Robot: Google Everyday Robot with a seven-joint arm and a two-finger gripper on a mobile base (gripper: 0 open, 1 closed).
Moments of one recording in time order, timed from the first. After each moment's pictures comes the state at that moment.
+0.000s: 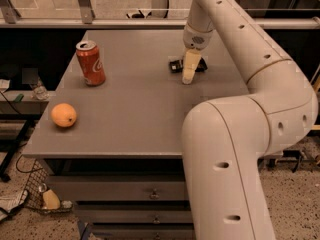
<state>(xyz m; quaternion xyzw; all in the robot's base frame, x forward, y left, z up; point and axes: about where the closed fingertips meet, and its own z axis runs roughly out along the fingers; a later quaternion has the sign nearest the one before) 0.760 -0.101 0.814 -0.67 0.74 0.01 0.11</state>
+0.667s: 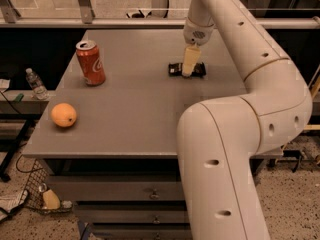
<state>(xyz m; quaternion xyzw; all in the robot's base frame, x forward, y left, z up) 0.759 -0.101 0.831 -0.67 0.74 0.01 0.11</state>
